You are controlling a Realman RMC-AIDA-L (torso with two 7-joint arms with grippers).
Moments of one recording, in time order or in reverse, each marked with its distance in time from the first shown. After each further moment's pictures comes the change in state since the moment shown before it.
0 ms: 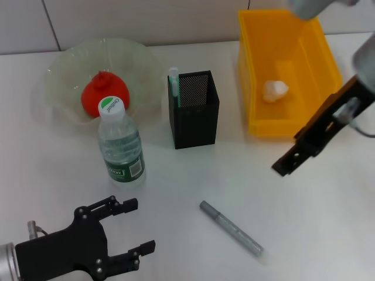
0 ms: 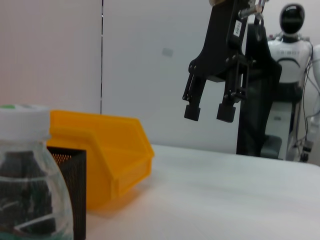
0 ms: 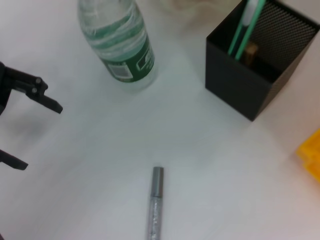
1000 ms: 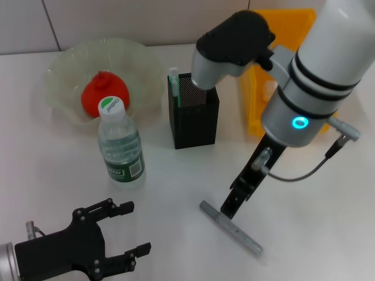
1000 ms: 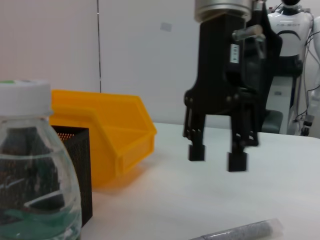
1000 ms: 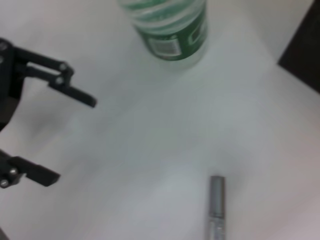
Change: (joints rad) left arm 0.002 -0.001 -0.016 0.031 0.056 -0.044 -0.005; right arm 0.059 0.010 -0.374 0.294 0.089 0.282 0.241
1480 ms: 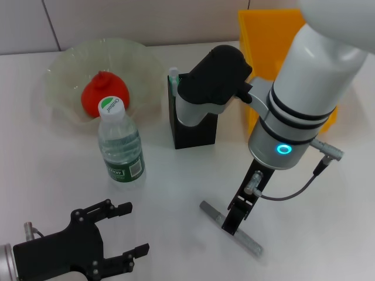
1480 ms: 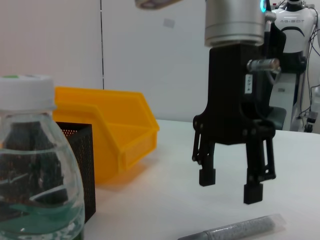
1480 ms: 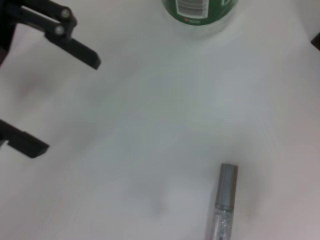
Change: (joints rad) left arm 0.005 0.002 0.000 -0.001 0.000 -0.003 0.008; right arm 0.003 -0.001 -0.161 0.065 -0.003 0.090 0.000
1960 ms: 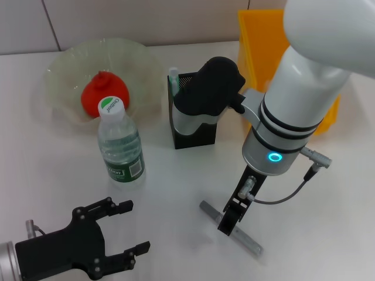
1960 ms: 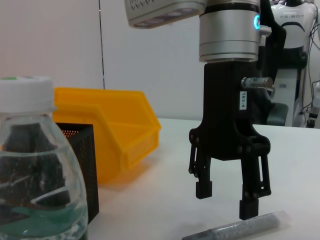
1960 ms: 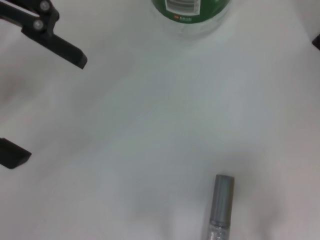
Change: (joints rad) left arm -0.007 -0.003 0.001 -0.004 -0.001 -0.016 0.021; right arm 0.000 0.000 -0.058 0.075 -0.001 0.104 -0.002
